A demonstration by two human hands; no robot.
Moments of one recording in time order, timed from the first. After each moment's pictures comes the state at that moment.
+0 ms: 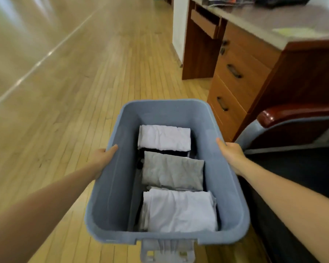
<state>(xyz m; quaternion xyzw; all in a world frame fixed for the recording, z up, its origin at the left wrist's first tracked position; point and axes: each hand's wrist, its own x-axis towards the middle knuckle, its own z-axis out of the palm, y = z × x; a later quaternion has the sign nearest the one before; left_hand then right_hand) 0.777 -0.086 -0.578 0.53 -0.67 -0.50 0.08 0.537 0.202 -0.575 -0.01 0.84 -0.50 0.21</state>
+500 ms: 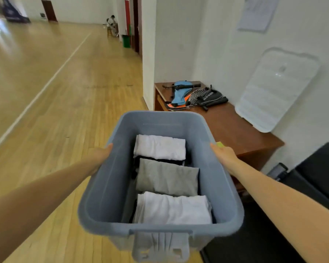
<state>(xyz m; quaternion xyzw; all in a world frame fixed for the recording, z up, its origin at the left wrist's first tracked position) 0.687 -0.134 -0.076 0.44 -0.74 -0.50 0.06 0.514 0.201 -0.042 0.01 0.87 -0.47 0.15</state>
